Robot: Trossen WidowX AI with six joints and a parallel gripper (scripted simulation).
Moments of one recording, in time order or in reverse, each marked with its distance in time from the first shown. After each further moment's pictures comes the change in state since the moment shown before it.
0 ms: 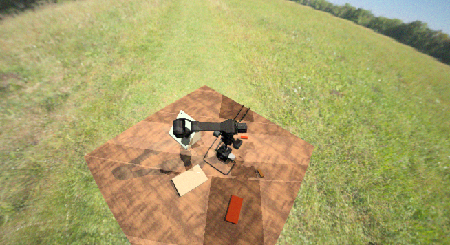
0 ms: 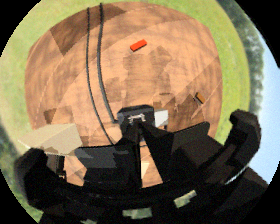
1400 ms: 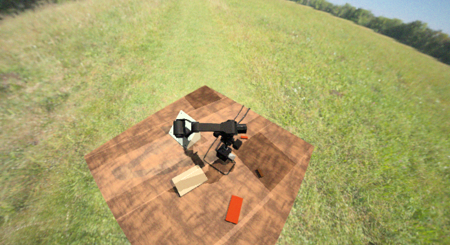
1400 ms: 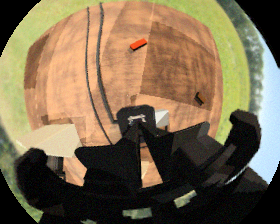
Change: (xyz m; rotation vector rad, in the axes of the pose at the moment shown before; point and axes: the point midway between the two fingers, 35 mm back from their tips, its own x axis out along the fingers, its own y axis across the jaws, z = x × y) arm 0.005 0.000 -0.001 0.001 0.000 -0.001
